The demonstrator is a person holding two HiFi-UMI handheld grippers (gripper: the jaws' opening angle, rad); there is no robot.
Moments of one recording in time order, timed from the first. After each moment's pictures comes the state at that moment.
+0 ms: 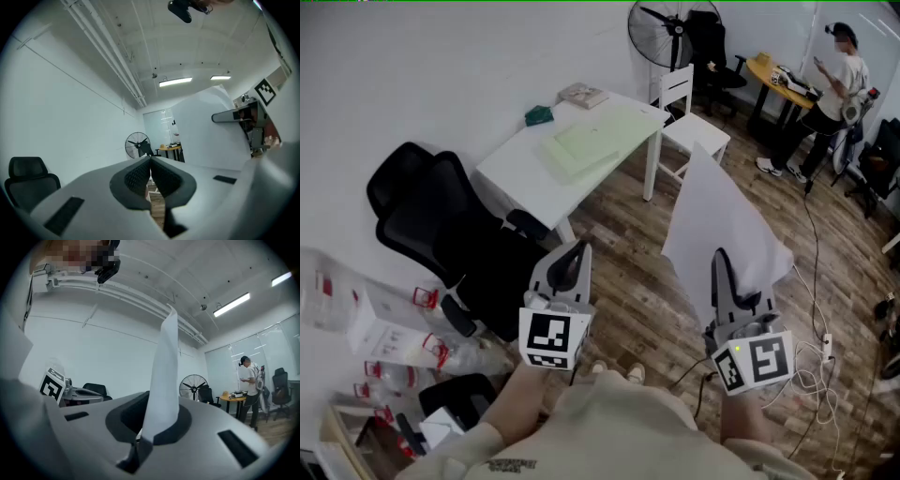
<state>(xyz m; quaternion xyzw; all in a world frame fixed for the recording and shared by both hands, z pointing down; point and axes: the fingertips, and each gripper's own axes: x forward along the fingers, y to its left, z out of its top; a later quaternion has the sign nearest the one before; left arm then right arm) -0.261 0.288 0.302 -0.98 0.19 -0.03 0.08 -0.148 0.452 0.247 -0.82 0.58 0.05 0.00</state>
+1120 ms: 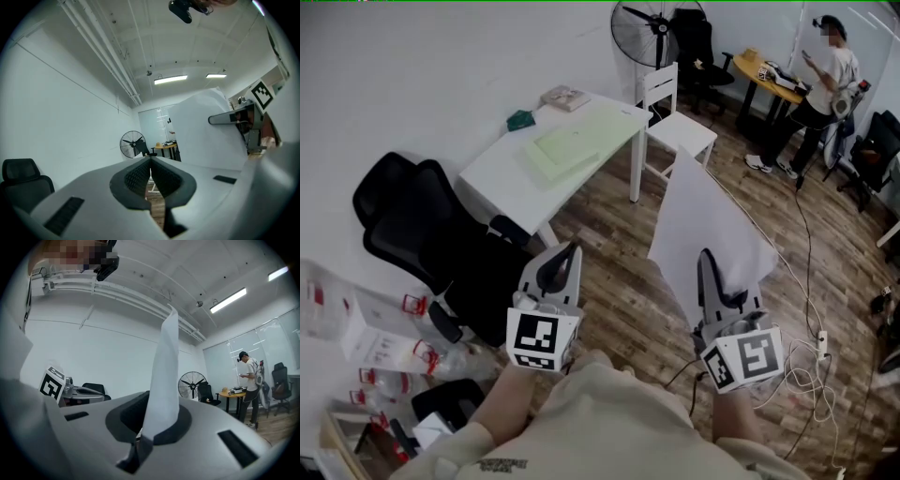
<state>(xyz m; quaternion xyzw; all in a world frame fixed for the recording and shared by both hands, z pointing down) -0.215 0.312 0.309 -0.98 0.17 -0.05 0.08 -0.102 0.472 0.262 -0.81 0.58 0.03 0.01</state>
